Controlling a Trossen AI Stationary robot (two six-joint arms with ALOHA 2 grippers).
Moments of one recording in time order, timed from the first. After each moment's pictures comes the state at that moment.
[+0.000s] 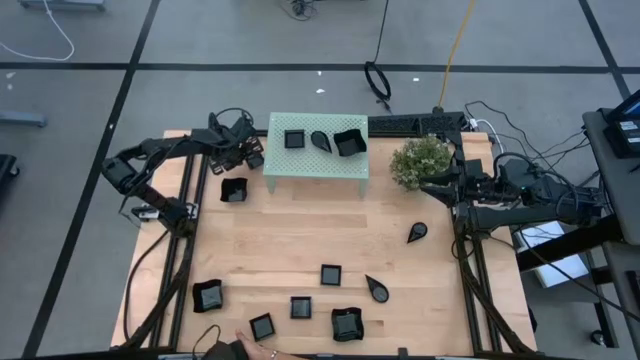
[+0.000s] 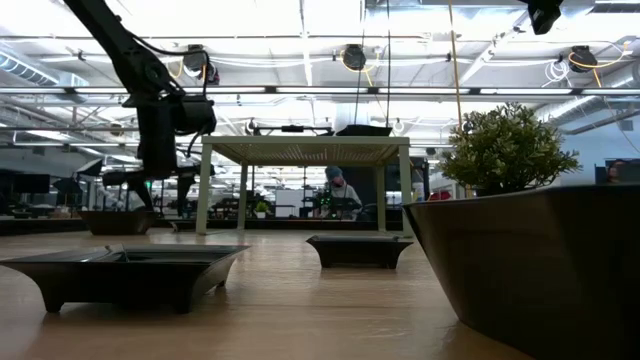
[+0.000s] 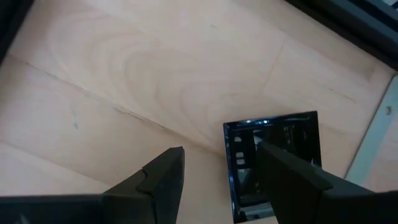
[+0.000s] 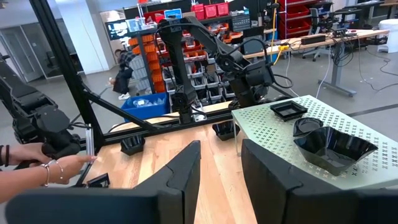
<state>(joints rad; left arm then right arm) 0.86 1.52 0.79 -0.50 -0.21 -1.15 0.02 0.38 0.72 -0.39 0.13 0.20</state>
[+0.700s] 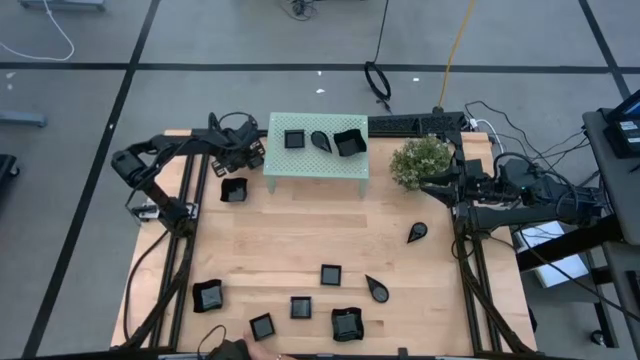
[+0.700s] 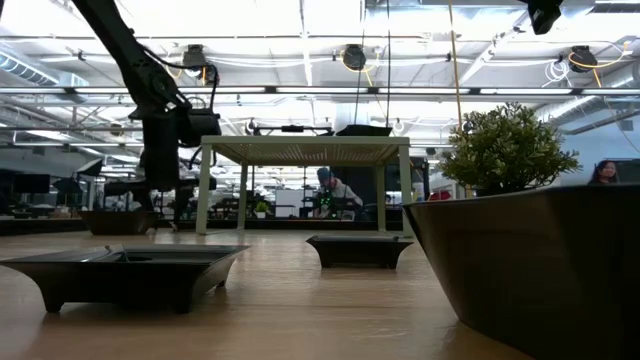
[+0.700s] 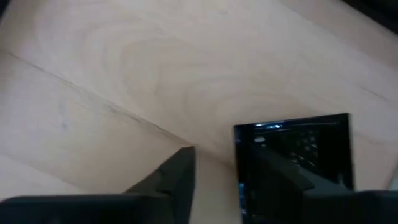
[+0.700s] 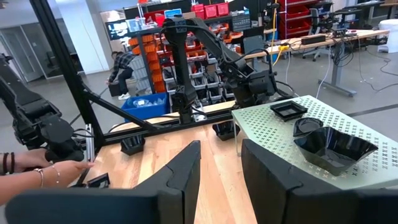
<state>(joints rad) 0.84 1.61 0.79 -0.48 -0.24 -1.19 0.02 0.38 0.72 -0.39 0.13 0.20</state>
